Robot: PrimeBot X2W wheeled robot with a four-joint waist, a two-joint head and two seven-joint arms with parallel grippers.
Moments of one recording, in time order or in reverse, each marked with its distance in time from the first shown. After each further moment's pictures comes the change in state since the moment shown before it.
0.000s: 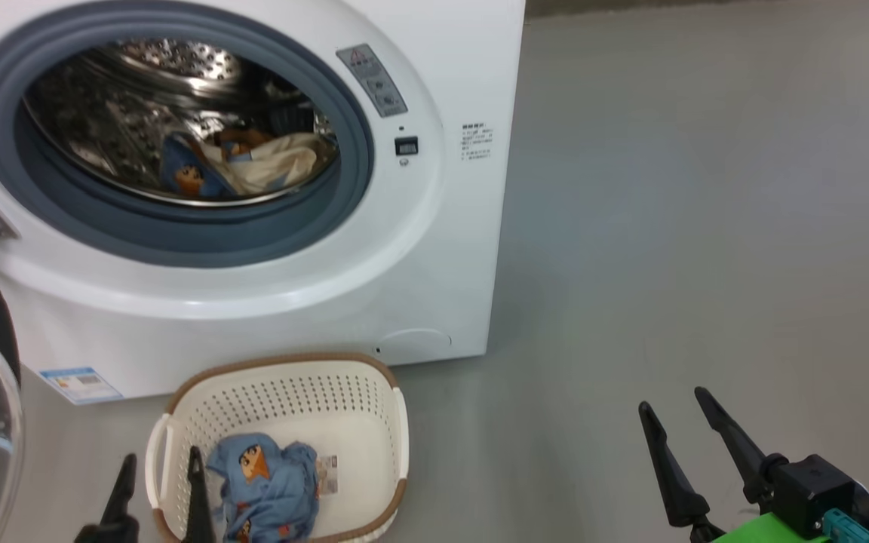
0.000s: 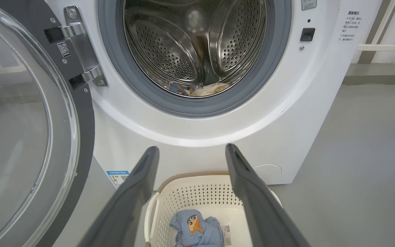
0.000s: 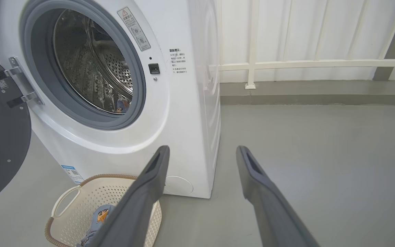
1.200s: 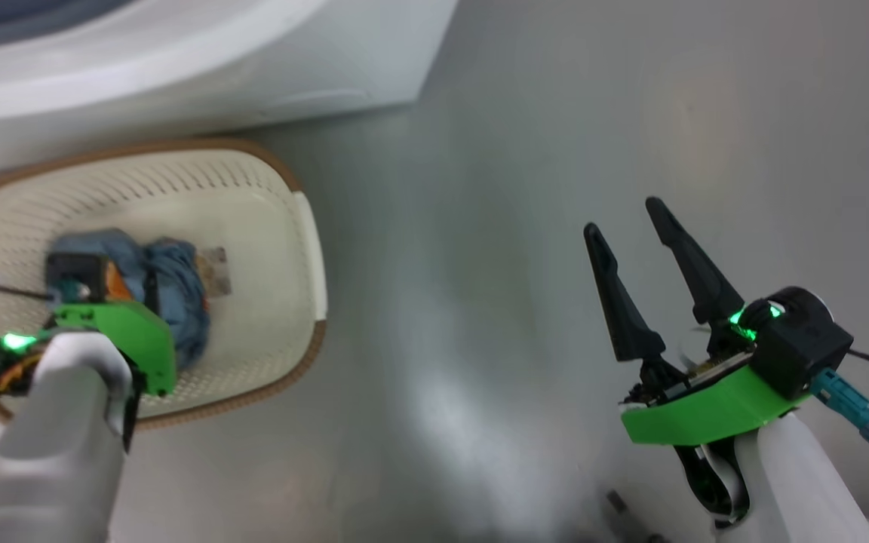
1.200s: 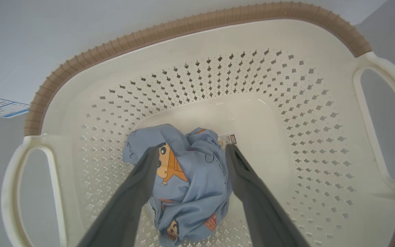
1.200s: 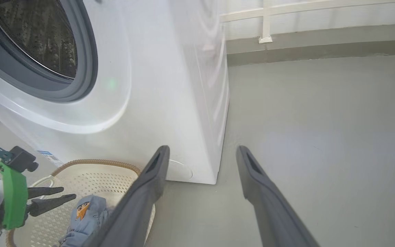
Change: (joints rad) left arm -0.916 -0.052 -0.129 1.077 0.016 -0.263 0.087; right arm -0.388 -0.031 0.136 0.042 0.079 0.000 -0.114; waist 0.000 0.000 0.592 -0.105
